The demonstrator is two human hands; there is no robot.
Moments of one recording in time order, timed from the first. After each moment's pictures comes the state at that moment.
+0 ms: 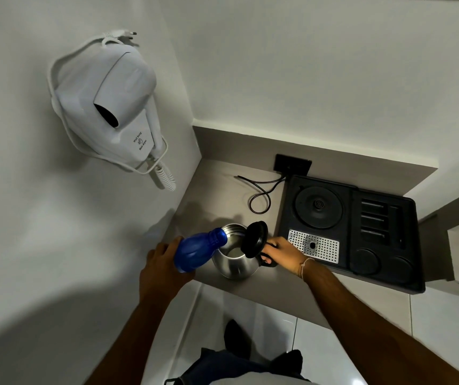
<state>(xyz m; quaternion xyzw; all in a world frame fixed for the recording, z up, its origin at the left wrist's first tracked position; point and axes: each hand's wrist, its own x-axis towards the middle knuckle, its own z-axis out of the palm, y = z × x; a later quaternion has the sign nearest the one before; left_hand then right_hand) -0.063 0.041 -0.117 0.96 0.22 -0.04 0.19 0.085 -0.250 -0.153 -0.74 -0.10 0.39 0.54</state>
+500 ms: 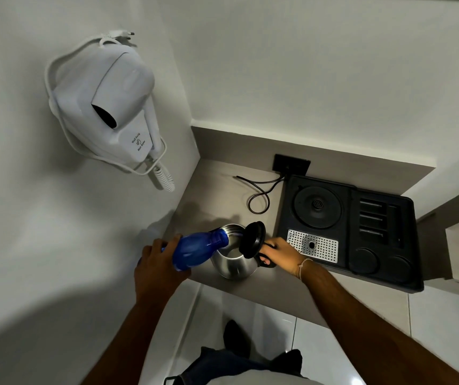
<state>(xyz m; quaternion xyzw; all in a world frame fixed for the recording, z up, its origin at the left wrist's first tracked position) -0.059 0.039 -0.100 0.97 0.21 -0.04 0.09 0.085 -0.250 -0.156 -0.75 -0.09 0.39 0.52</state>
